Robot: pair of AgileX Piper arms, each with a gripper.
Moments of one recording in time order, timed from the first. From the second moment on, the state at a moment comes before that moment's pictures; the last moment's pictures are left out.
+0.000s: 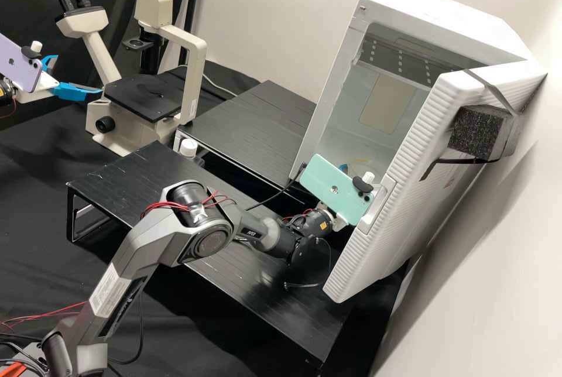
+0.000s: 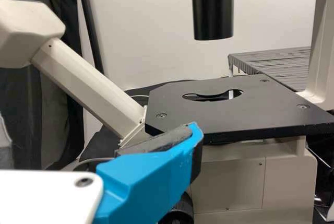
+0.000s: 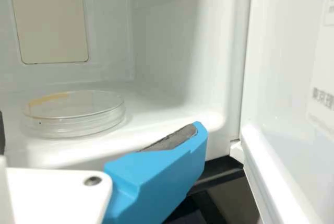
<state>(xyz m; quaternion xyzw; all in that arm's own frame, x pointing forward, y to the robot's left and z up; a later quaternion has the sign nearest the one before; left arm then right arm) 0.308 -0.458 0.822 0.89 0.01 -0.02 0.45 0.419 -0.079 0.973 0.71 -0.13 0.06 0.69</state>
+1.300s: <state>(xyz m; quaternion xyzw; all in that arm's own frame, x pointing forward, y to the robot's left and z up) 0.308 -0.458 0.822 0.89 0.01 -0.02 0.45 0.461 -0.068 0.974 0.70 -0.09 0.03 0.71</state>
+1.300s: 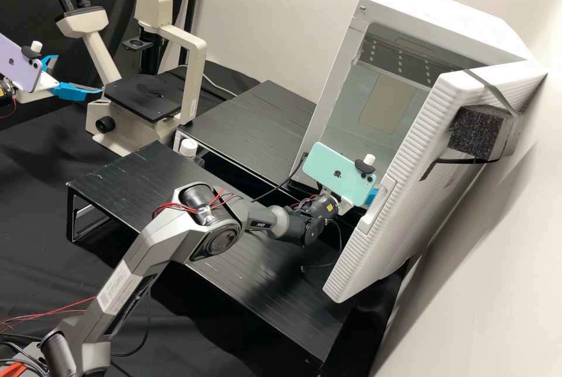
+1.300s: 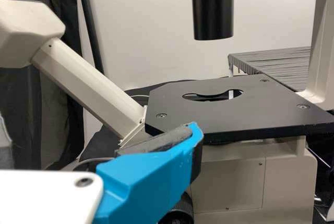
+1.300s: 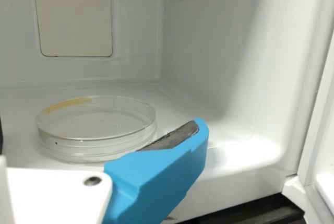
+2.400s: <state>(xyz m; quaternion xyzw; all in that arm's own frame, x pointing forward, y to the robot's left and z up) 0.308 -0.458 0.822 0.89 0.01 -0.02 0.45 0.473 -0.059 0.995 0.67 -0.07 -0.01 0.74</state>
